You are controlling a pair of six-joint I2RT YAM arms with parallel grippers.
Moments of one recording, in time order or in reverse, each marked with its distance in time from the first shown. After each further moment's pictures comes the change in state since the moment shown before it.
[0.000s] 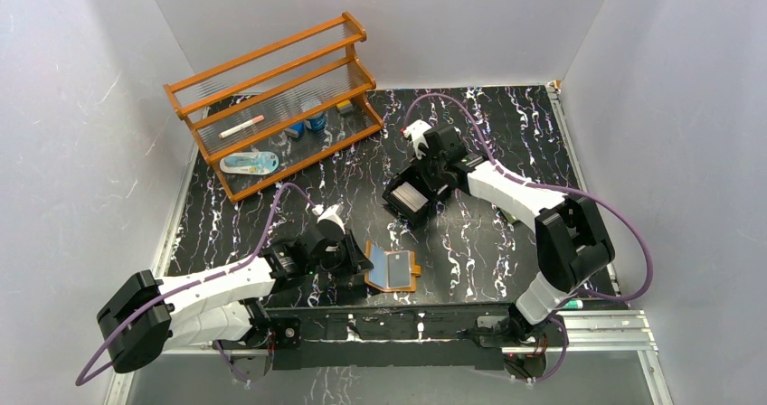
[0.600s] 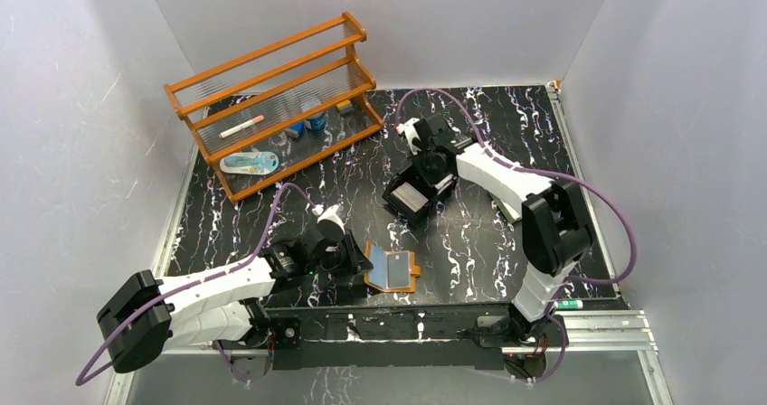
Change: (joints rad) left arm 0.000 0.001 0.000 -0.006 -0.002 0.002; right arm -0.001 0.111 0.195 -0.256 0.031 -0.013
